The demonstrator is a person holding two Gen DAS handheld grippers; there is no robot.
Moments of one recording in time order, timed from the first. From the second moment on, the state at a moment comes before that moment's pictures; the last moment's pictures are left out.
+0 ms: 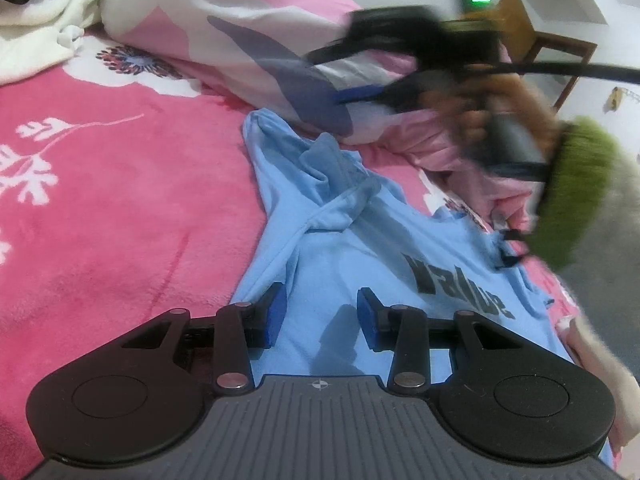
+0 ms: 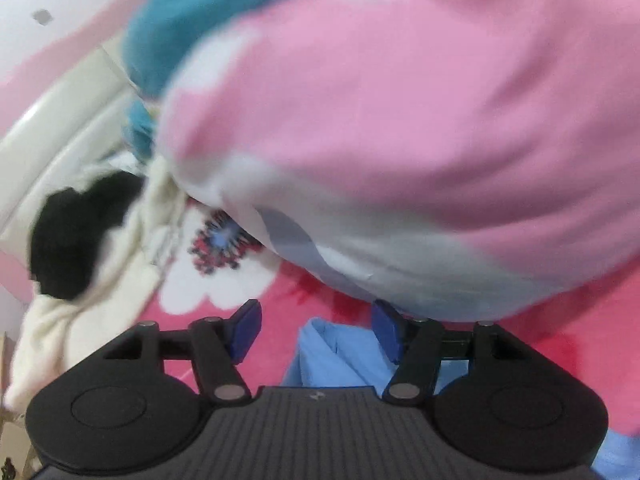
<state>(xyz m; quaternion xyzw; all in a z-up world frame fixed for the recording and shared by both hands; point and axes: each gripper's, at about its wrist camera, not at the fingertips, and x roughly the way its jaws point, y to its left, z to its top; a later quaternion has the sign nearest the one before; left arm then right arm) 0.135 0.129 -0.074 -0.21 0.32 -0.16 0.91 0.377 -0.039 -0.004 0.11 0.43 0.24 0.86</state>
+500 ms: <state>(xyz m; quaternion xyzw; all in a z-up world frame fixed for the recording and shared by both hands) 0.141 0.100 -0.030 -0.05 0.31 -0.12 0.94 0.295 -0.103 -0.052 0.23 0.50 0.20 0.81</state>
